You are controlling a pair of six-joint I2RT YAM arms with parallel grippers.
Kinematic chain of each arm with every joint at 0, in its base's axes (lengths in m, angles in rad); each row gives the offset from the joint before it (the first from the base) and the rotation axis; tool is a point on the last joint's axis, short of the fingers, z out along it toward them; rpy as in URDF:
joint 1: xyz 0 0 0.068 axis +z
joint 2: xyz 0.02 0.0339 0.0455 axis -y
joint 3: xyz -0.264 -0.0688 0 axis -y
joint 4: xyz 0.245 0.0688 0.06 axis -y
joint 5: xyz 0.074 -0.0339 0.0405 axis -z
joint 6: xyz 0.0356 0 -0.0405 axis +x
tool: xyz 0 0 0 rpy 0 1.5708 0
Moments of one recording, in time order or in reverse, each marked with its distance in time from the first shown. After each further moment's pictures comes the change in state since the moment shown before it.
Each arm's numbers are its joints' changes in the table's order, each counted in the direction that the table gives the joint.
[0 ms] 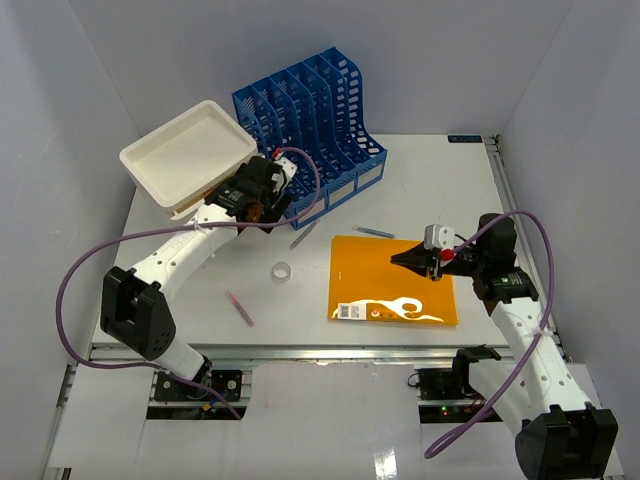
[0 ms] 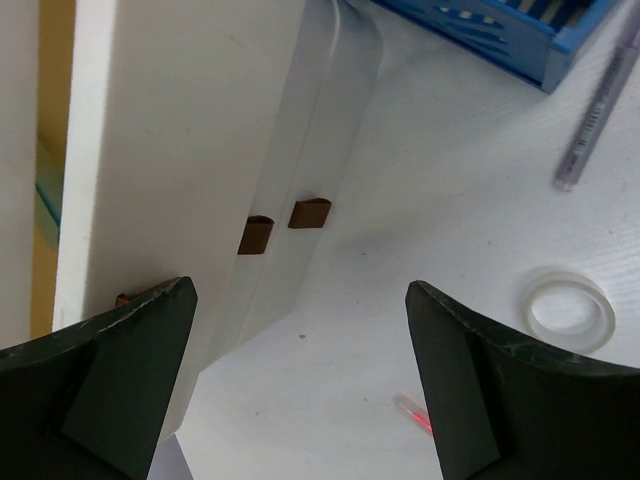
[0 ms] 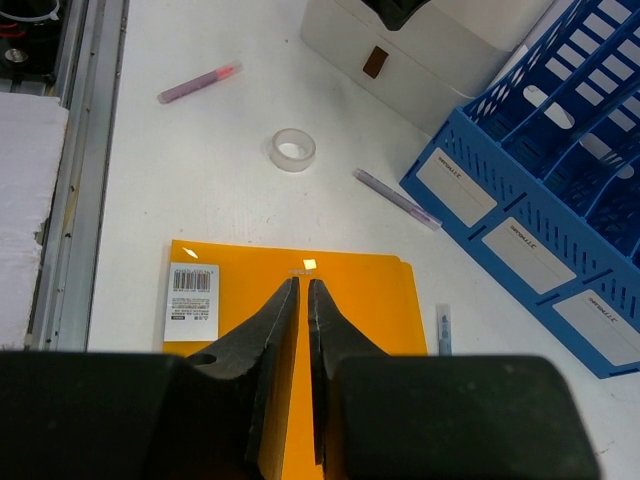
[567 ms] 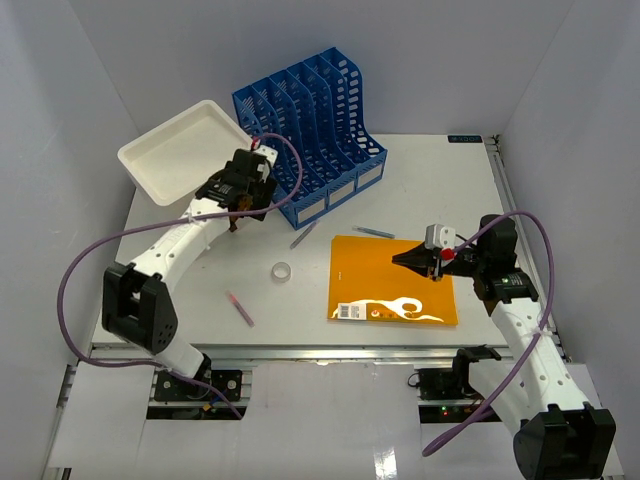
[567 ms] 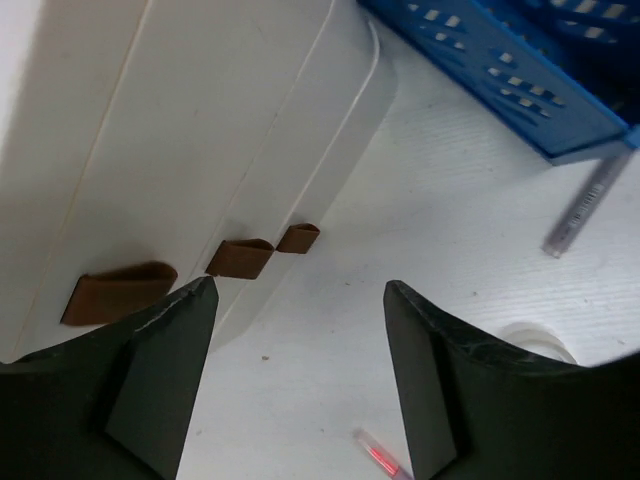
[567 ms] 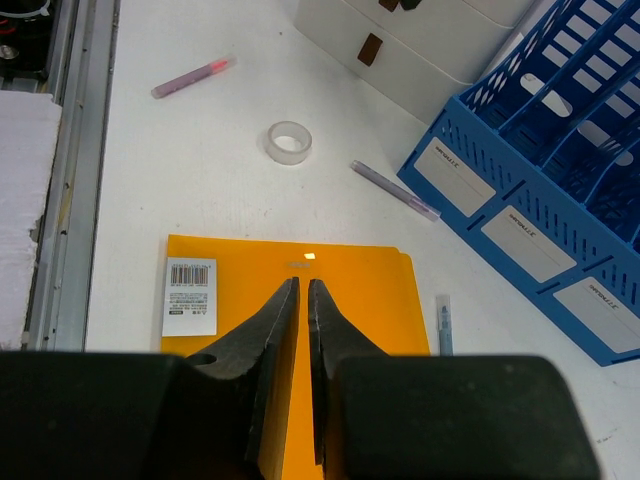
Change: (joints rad) left arm 0.102 -0.031 0.002 0.075 0.052 -0.122; right arm -0.017 0.001 -0.013 0.002 0.001 0.000
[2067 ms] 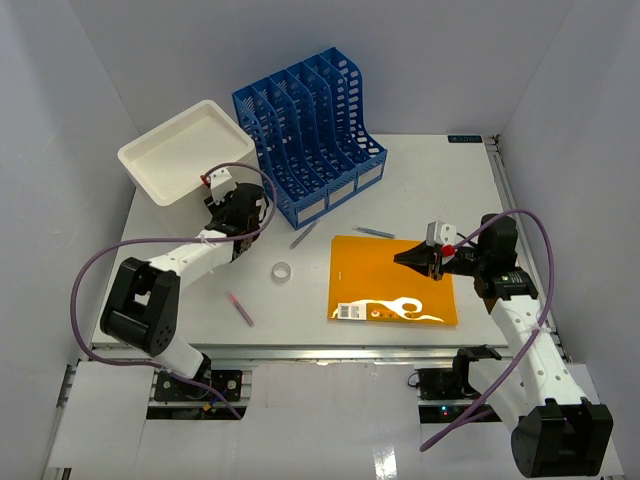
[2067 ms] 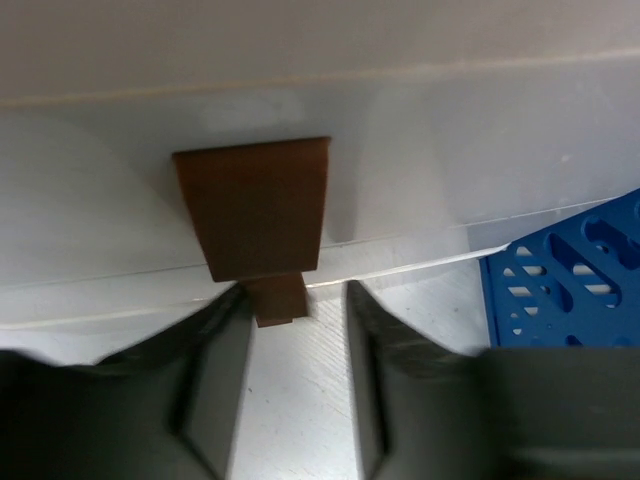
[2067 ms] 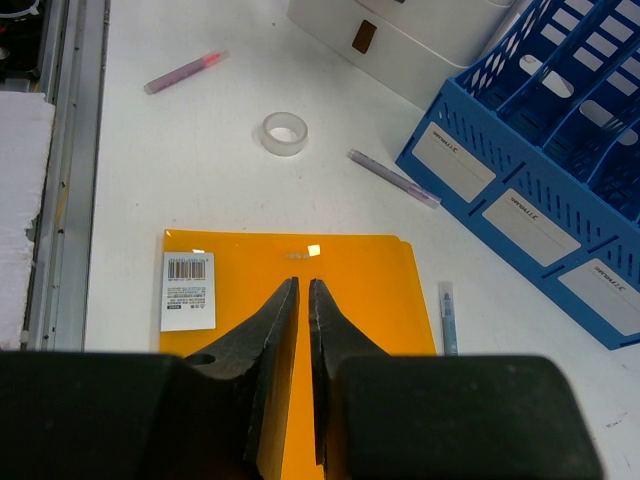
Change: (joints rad) left arm 0.010 0.021 -0.433 0.625 -0.421 -0.735; right arm -0.026 -0.022 -0.003 0.000 -0.001 0.006
